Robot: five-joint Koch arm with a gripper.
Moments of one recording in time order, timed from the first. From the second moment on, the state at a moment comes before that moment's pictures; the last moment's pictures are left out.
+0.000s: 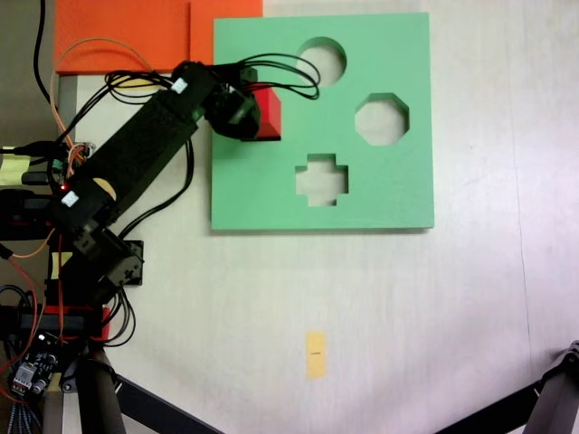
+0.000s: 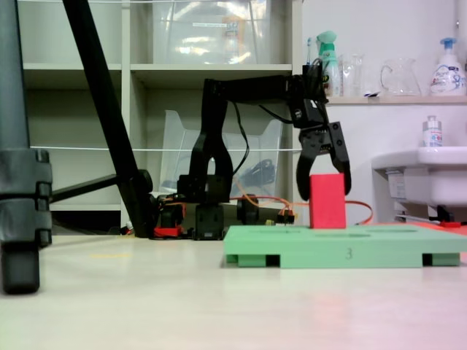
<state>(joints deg) -50.2 81.6 82.4 74.4 137.3</state>
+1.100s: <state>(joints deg) -47.8 69.7 77.3 72.6 121.8</state>
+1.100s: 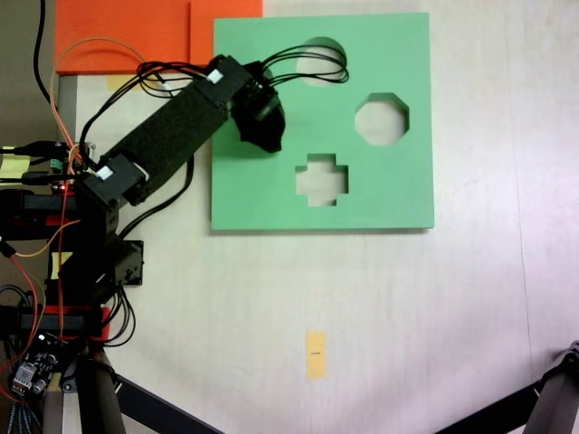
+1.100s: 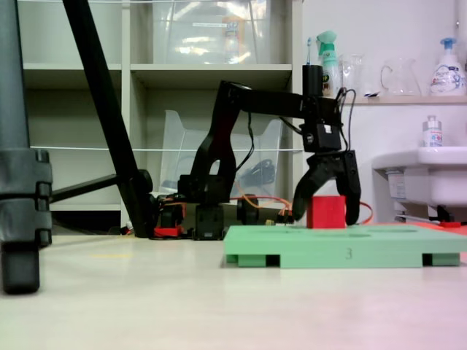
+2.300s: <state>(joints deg) -1.5 112.3 166.4 -11.6 2.1</state>
